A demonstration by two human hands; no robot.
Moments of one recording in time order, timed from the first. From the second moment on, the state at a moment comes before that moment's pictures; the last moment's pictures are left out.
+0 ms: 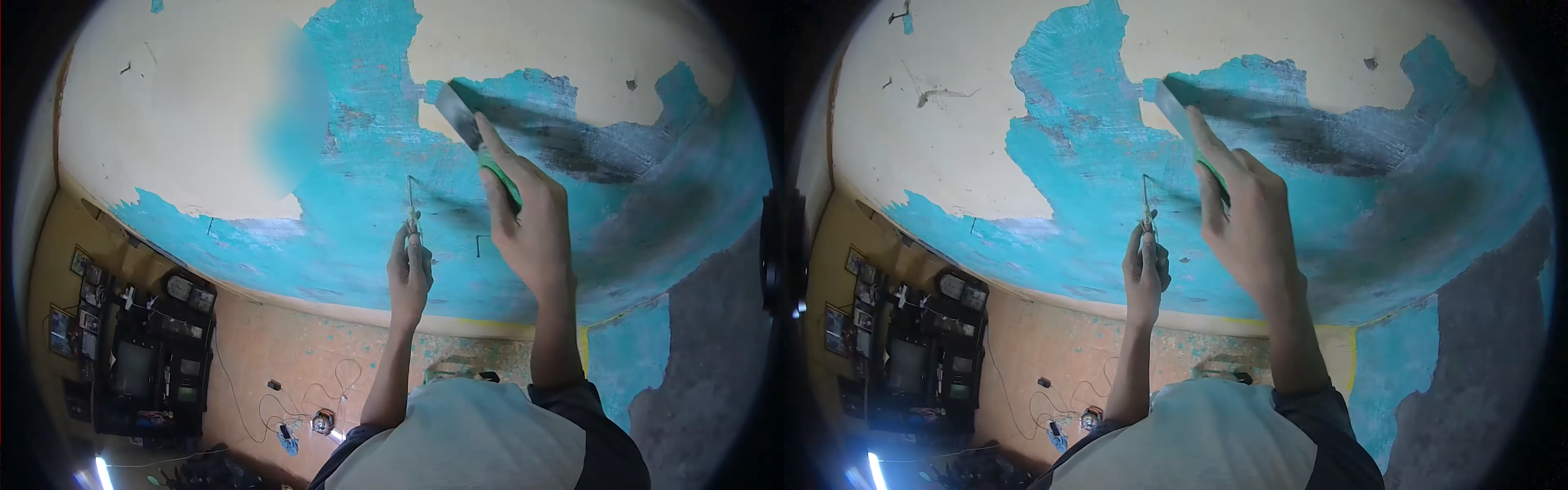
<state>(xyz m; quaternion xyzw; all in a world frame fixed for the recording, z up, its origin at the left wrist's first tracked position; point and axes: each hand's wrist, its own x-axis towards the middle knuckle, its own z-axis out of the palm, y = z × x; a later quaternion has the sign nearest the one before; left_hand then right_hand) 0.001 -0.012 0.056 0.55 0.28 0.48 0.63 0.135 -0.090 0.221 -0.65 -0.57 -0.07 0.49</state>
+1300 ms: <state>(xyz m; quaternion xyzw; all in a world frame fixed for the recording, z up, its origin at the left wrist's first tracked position) 0.002 -0.002 0.061 0.57 0.29 0.48 0.61 0.179 -0.144 0.178 -0.69 -0.48 -0.08 0.53</state>
